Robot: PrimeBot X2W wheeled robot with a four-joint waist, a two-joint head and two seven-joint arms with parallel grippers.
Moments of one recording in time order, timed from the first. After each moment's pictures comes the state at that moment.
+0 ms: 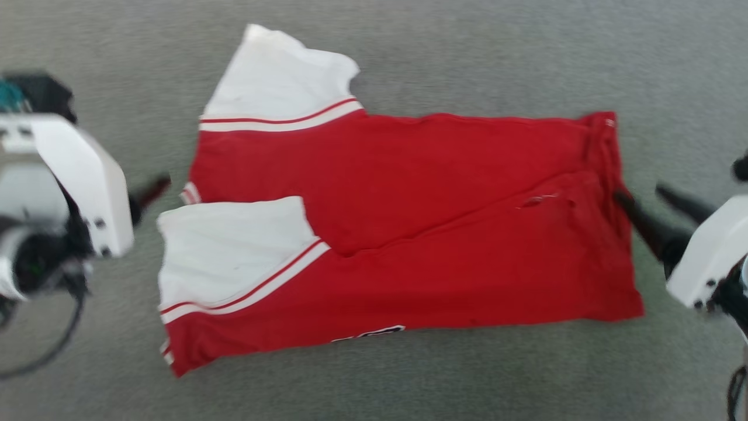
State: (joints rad) left arm -0.71 0.96 -0.66 -0.14 -1.17 0.48 0.78; right arm -0.26 -0.25 -0.14 -0.21 0.57 0.13 0.92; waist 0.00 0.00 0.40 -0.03
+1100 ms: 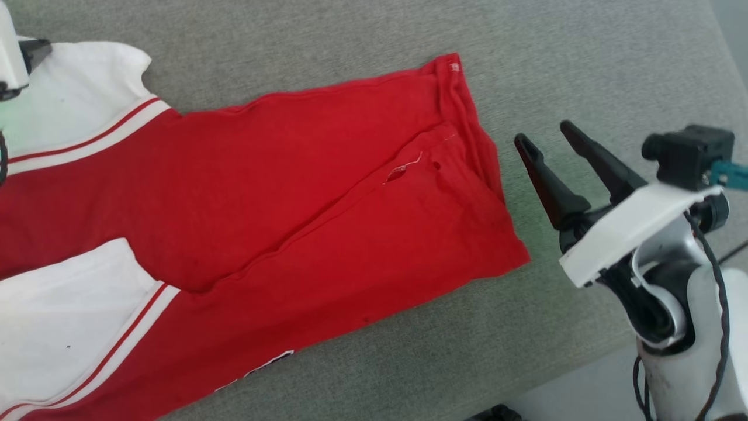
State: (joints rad) left arm -1.25 0.75 -0.74 0.74 -0.99 0.13 0.80; right arm -0.38 -0.17 0.13 -0.10 0.51 0.13 0.38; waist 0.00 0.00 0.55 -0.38
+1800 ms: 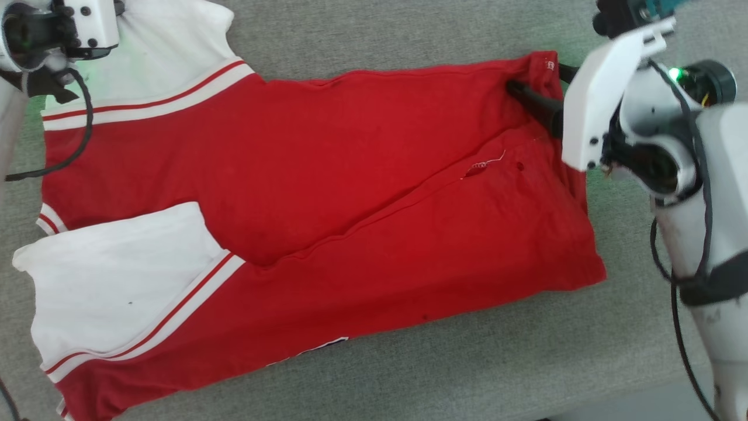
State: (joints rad) left arm -1.37 0.56 -0.79 0.82 -0.99 0.06 0.82; right arm -0.84 -0.26 0.27 0.31 0.56 0.13 0.77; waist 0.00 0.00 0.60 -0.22
